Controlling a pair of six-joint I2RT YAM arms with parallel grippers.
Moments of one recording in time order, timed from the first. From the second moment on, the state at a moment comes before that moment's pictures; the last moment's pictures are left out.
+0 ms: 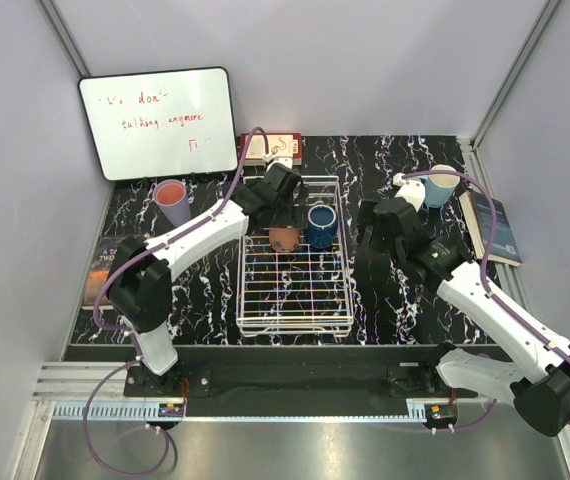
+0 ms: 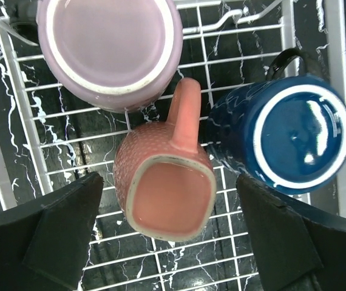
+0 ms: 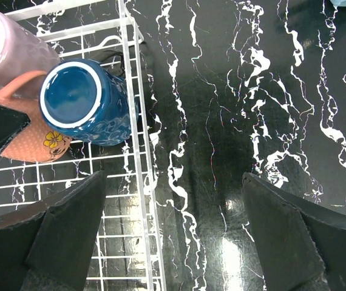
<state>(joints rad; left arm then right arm) -0.70 1.76 1.47 -0.58 -0.26 -0.52 0.62 1.08 1.01 -0.59 0.47 0.57</state>
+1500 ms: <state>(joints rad) -0.68 1.34 1.29 -0.47 -0.06 -0.47 0.62 1.01 0.94 -0.51 0.34 0.62</state>
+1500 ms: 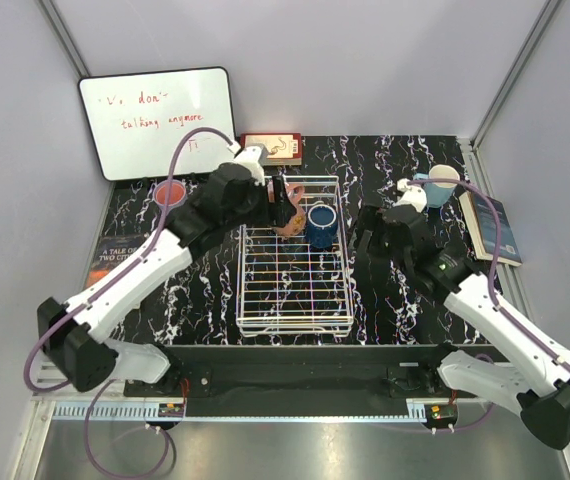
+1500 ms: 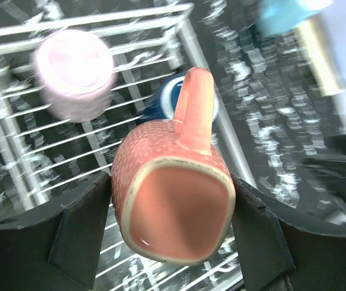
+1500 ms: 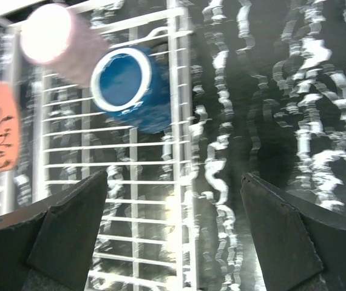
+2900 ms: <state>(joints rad) -0.61 1.26 0.74 0.61 0.55 -0.99 0.62 0.87 0.58 0.33 -0.27 0.94</state>
